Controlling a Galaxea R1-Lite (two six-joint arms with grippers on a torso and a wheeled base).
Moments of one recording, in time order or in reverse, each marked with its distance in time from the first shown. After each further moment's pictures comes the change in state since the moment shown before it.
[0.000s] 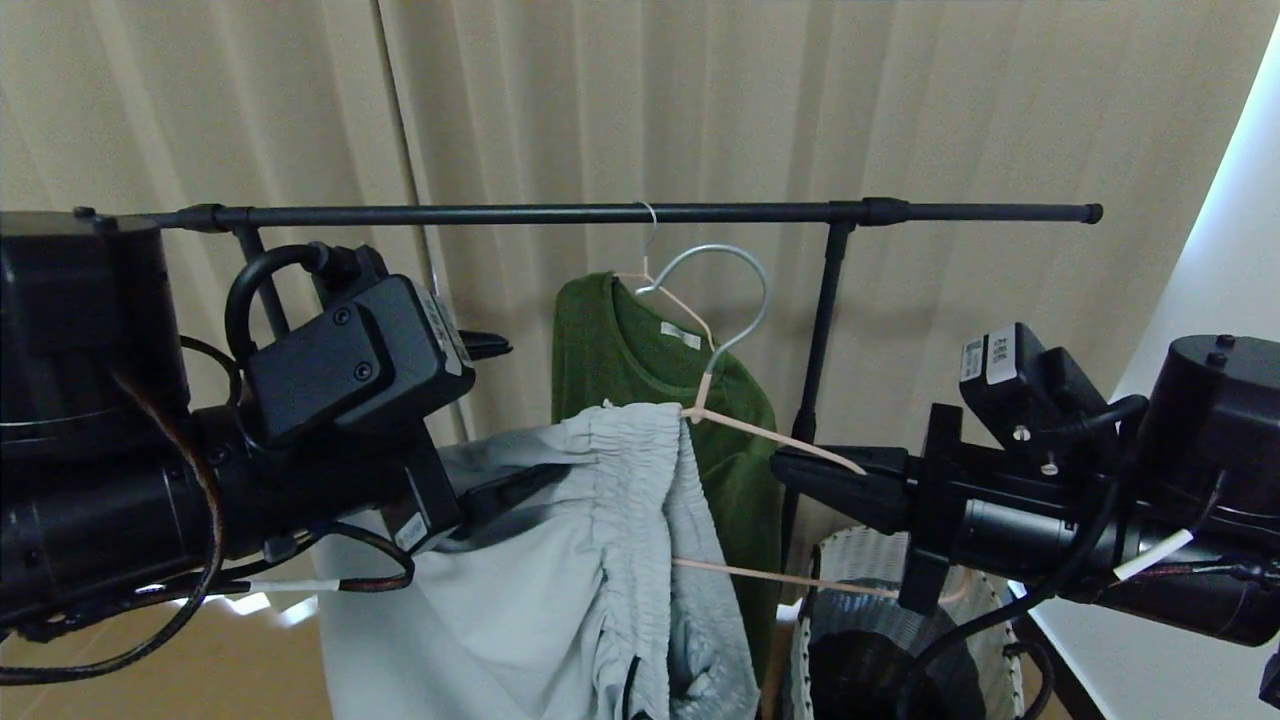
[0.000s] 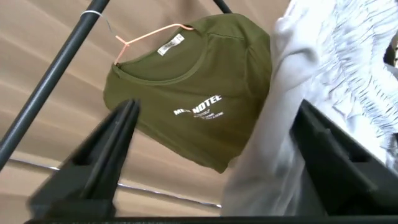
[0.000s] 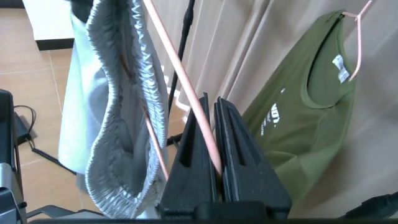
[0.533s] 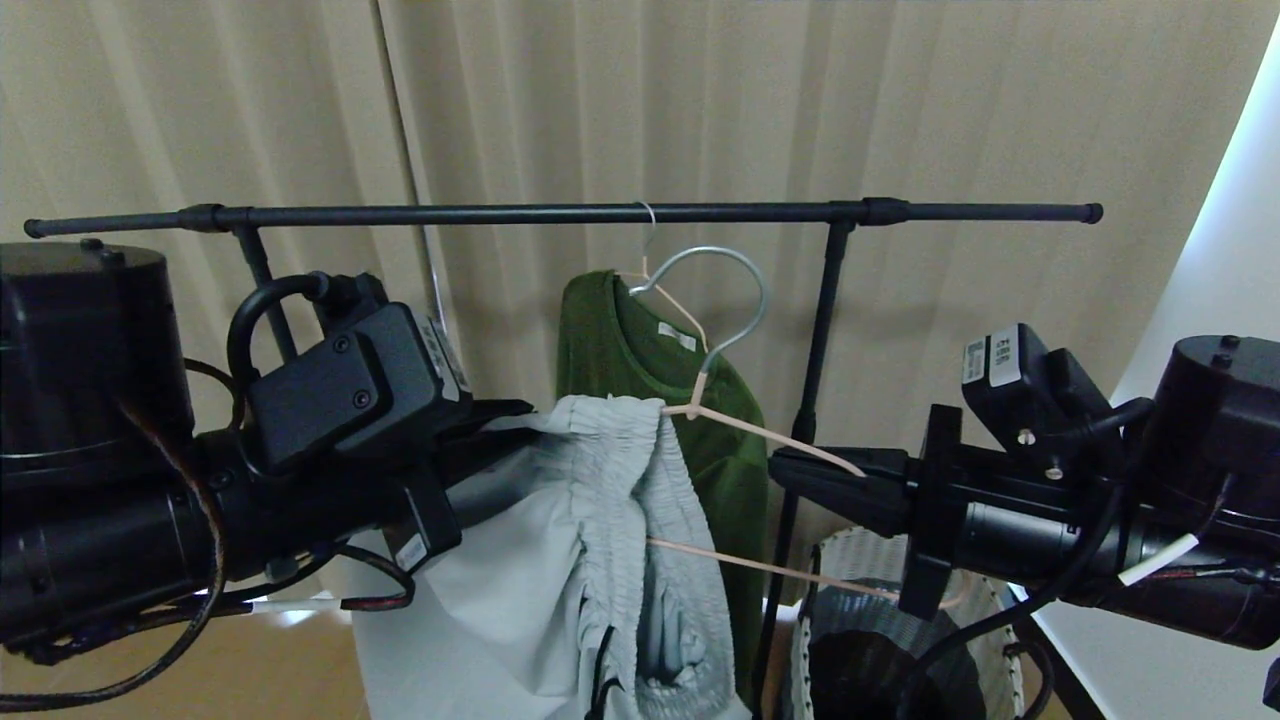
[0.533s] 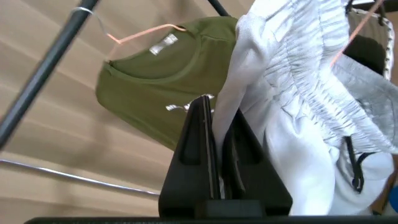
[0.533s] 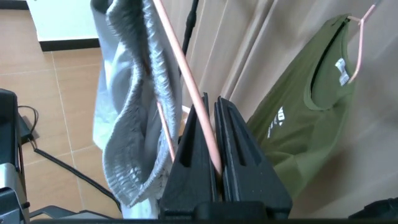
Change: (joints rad) left arm 0.005 -0.003 0.056 -0.048 -0.008 -0.010; right arm -0.001 -0.005 0.002 -0.003 -0.001 0.000
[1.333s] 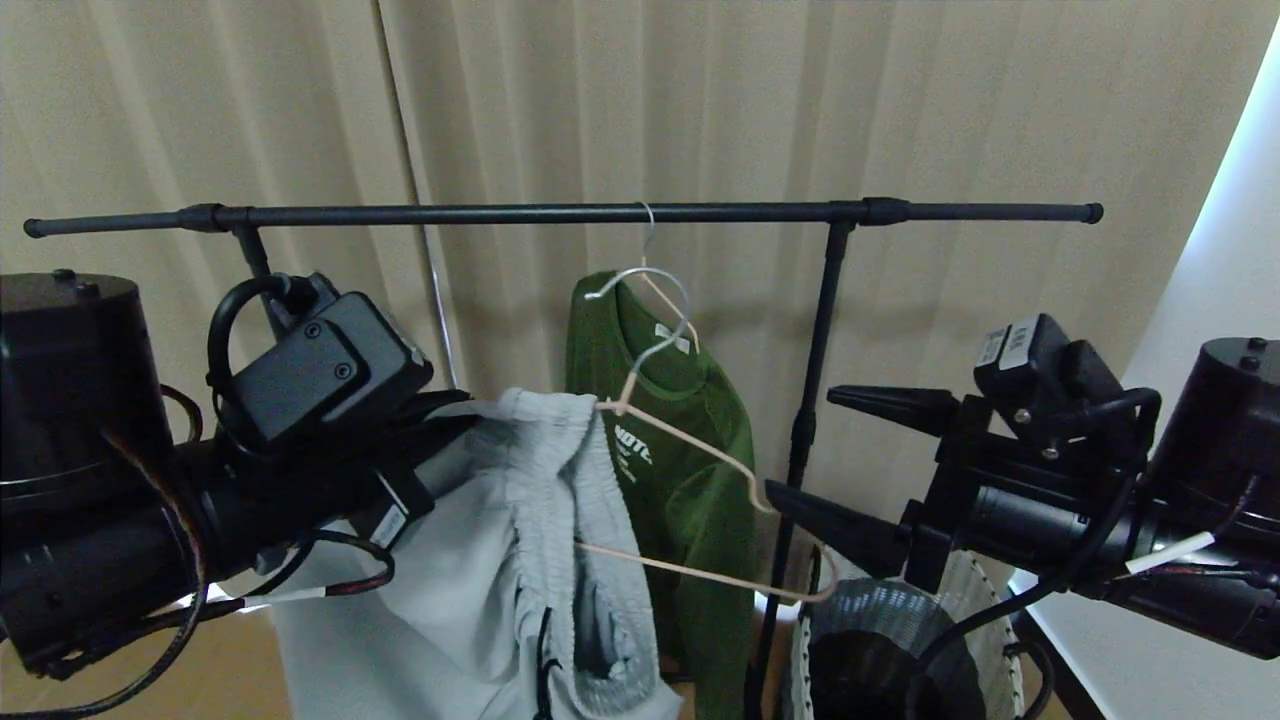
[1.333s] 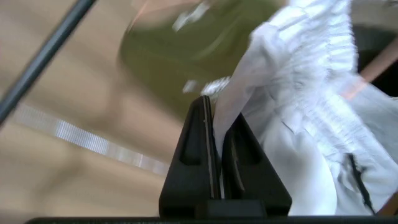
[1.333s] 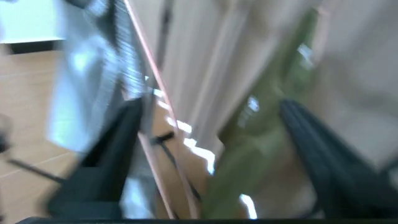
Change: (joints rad) left arm 0.055 -0.014 0.070 -0.070 0.215 -0.126; right arm -0.018 -0.023 0.025 -0.021 -0.147 -0.011
